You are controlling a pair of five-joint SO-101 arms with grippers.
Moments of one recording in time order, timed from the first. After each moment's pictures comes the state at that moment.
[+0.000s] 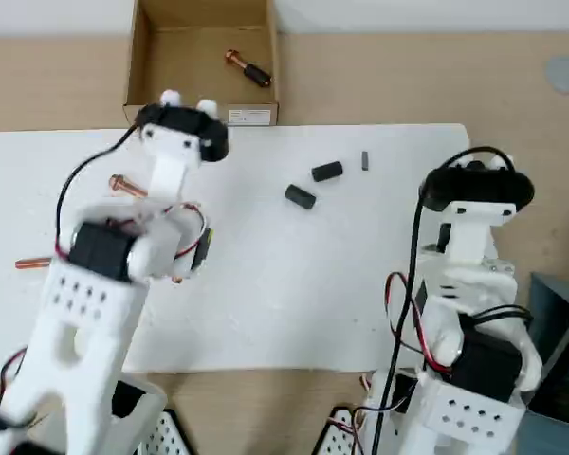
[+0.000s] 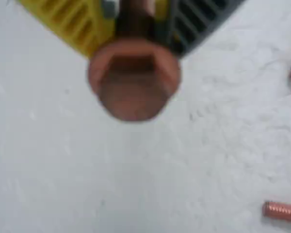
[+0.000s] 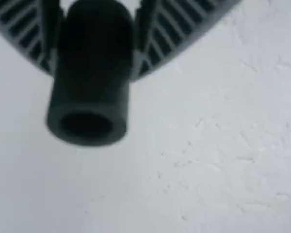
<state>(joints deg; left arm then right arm) 16.2 -42.3 28.1 79.9 -7.2 13.9 -71.9 46.5 80.7 1.1</state>
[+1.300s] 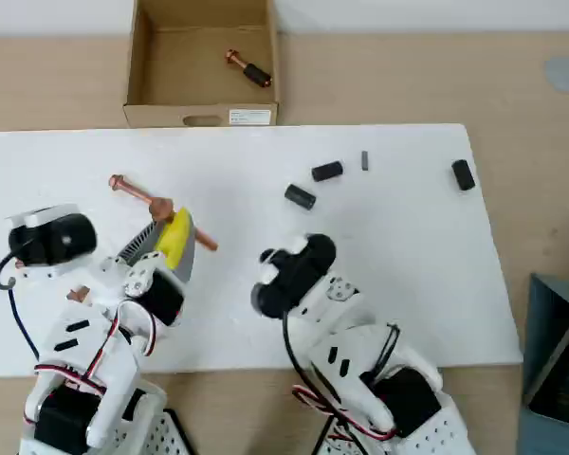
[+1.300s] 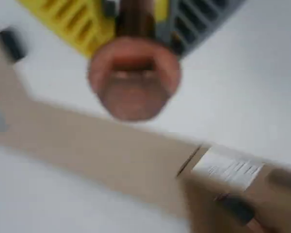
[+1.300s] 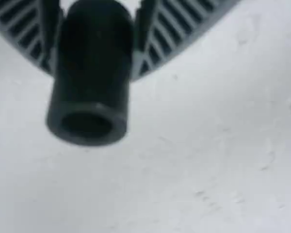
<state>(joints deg) 16.2 -104.1 69.6 48.0 25.2 -39.6 -103.3 82.0 61.1 0.5</state>
